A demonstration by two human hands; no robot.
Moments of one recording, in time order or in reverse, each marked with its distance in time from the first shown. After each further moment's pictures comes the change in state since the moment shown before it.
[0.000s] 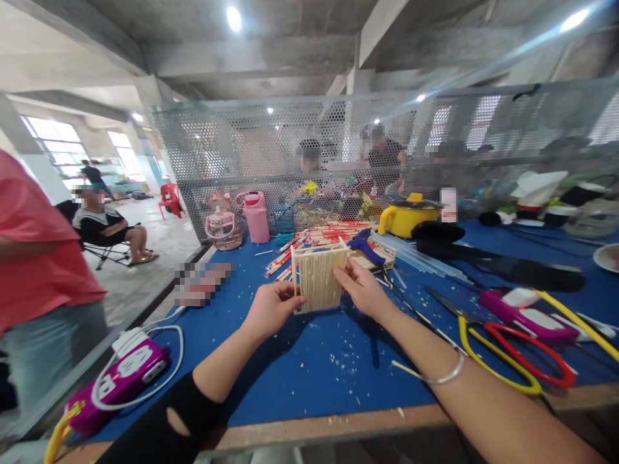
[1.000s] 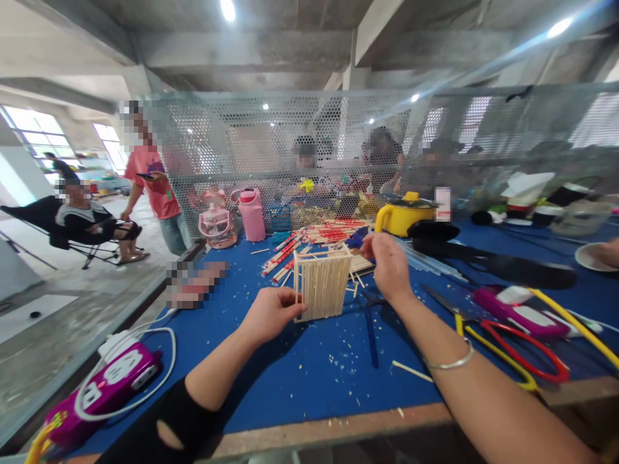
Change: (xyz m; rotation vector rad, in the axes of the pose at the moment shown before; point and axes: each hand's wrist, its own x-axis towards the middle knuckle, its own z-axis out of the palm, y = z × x) left_hand -0.005 0.008 -0.001 0.215 -0.160 0.006; right_hand 0.015 -0.020 -0.036 -0.294 0.445 -0.239
